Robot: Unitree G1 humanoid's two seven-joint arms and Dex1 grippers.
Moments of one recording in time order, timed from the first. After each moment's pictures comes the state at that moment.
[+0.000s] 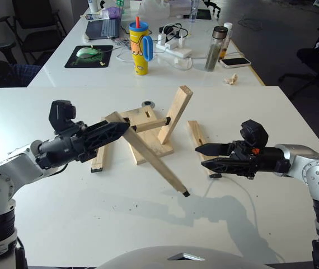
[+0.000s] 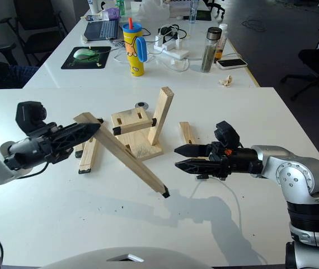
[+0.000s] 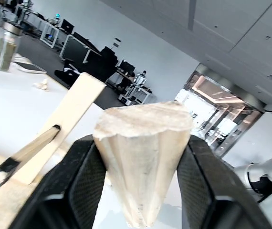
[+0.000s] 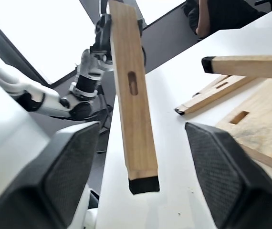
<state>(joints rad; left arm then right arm) -0.07 0.78 0.38 -0.37 -1.49 0.95 -0.62 -0.20 -0.76 -0.09 -0.30 0.96 0.93 1.12</state>
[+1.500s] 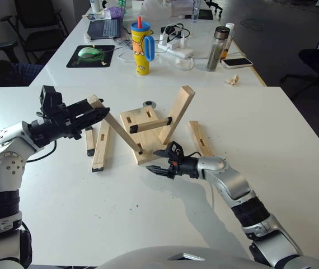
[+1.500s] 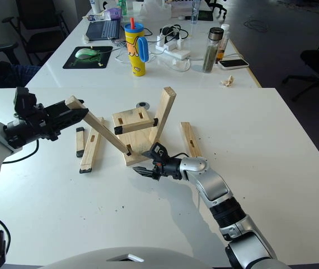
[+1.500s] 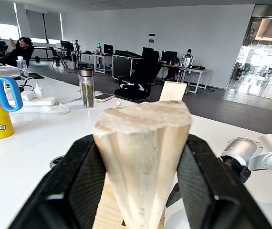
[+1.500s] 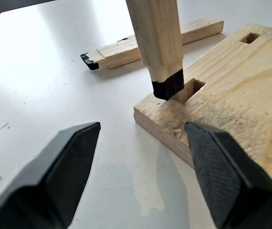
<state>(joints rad) -0.29 0.74 0.24 -0.10 -0.81 0.53 -1.00 -0.29 -0.32 0.39 -0.02 0.23 0.46 0.79</state>
